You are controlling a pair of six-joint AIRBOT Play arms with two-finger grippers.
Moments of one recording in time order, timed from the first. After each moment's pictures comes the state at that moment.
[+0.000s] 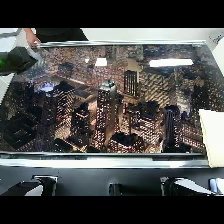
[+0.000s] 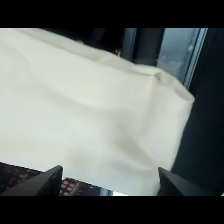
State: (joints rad) left arm -0.06 -1.15 1.65 1.28 -1.13 -1.76; right arm -1.25 -1.34 1.35 -1.39 1.41 1.71
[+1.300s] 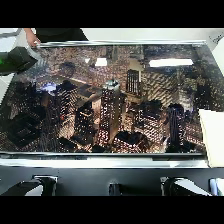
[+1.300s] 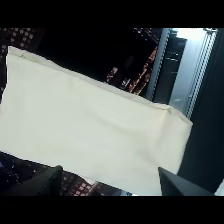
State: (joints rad) left arm -0.06 -1.15 1.65 1.28 -1.13 -1.76; right arm -1.25 -1.28 1.60 -1.37 1.51 1.73
